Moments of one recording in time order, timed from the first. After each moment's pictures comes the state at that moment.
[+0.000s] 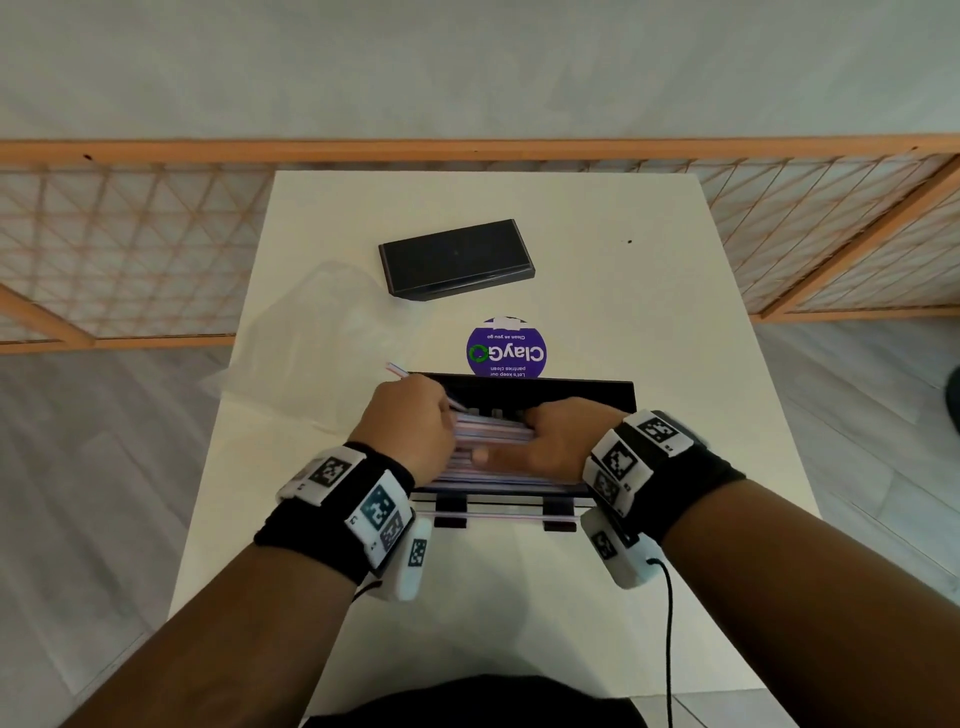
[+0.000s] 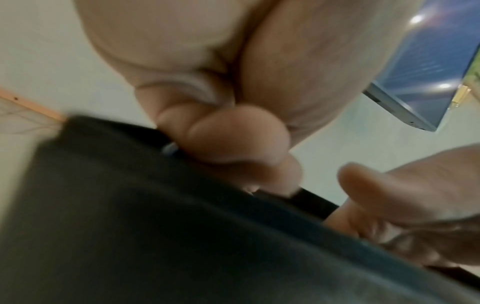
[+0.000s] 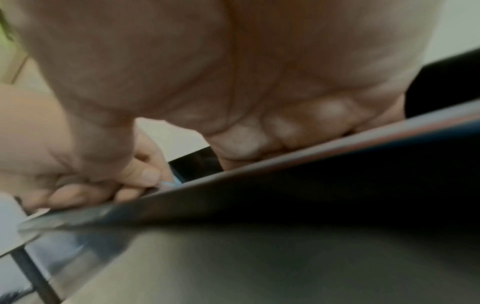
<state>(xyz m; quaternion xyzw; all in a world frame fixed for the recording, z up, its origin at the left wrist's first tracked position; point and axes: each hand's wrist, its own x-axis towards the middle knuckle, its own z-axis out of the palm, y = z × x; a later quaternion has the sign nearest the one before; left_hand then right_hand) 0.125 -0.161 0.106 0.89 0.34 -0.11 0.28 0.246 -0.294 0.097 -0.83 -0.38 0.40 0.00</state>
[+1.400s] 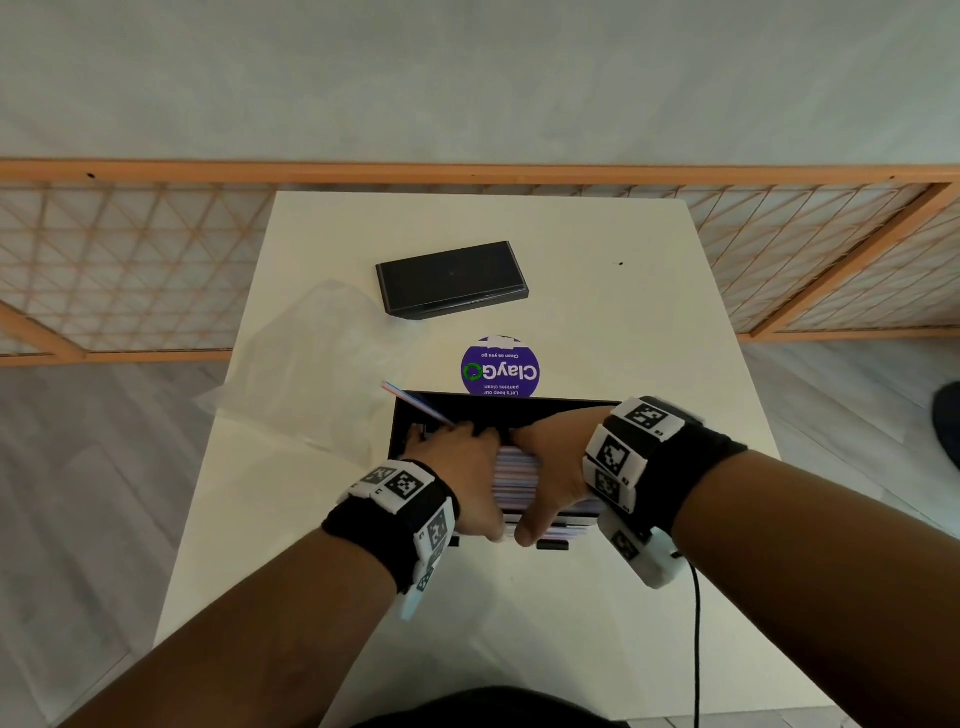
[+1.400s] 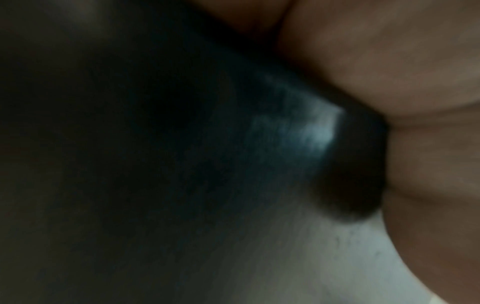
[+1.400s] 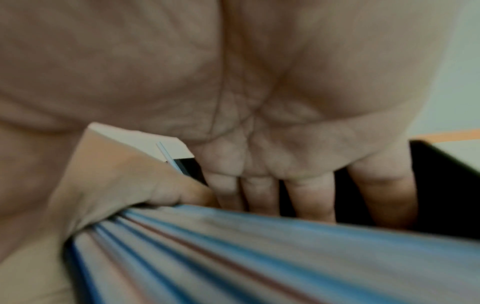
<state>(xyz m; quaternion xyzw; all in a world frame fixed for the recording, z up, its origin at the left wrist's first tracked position) 0.147 -0.195 0.084 0.92 0.17 -0.31 0.17 0.254 -0.290 0.129 -0.78 -0.47 0.40 -0.12</state>
